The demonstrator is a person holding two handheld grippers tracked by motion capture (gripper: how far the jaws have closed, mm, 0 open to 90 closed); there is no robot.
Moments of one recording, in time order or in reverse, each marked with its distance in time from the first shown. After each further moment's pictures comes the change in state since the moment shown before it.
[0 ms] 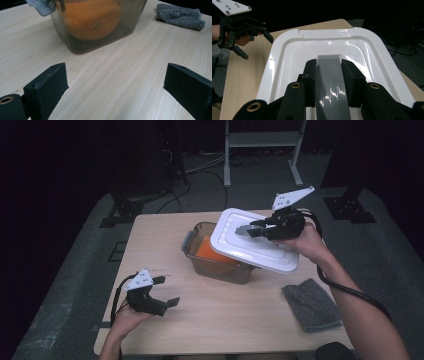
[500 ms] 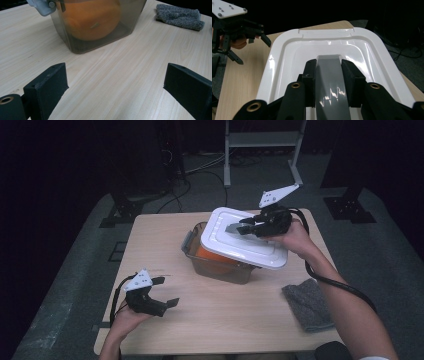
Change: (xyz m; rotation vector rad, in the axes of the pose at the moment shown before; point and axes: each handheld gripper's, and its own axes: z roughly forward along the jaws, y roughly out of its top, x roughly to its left) left arm -0.001 -0.001 -0.002 0.002 0.003 0.002; right arm -0.005 0.013 0.027 0.005 0.024 -0.016
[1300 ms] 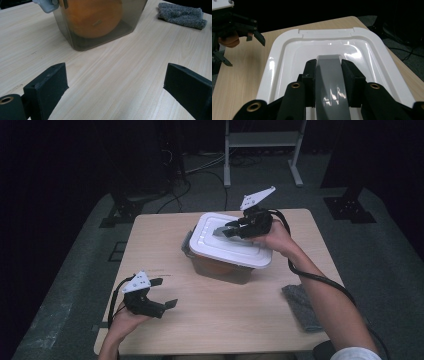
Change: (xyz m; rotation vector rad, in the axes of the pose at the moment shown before) left arm -0.002 -0.003 -0.004 0.004 0.014 -0.007; right arm -0.009 0.002 0.051 0.035 0.052 -0.005
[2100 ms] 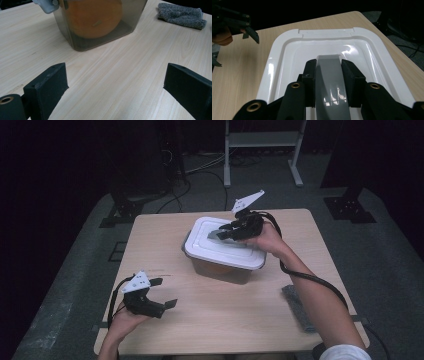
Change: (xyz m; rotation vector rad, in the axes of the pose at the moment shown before) left arm 0.000 0.000 -0.001 0.000 -0.001 0.003; right arm -0.006 -0.003 0.029 0.023 0.018 0.007
